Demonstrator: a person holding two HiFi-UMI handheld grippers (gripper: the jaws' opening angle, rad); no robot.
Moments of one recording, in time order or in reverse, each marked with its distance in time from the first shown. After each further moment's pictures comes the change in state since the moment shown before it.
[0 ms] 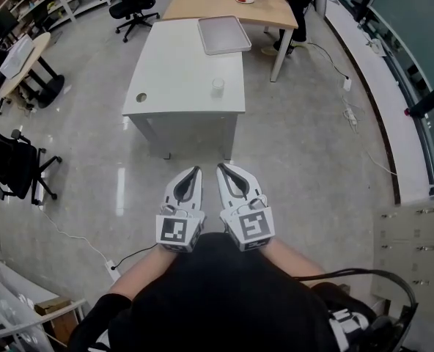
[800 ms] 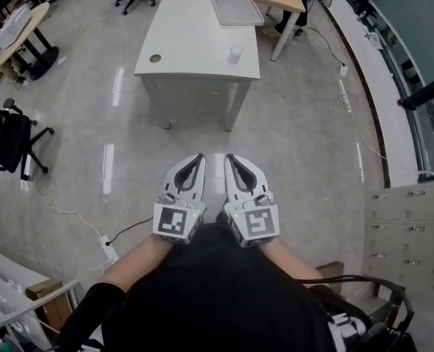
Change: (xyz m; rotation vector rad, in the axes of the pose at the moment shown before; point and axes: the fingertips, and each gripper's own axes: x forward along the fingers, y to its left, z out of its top) left arm -0.149 0.037 -0.018 -0.044 -0.025 -0.072; right arm -0.044 0.144 -0.016 -0.005 0.028 -0.100
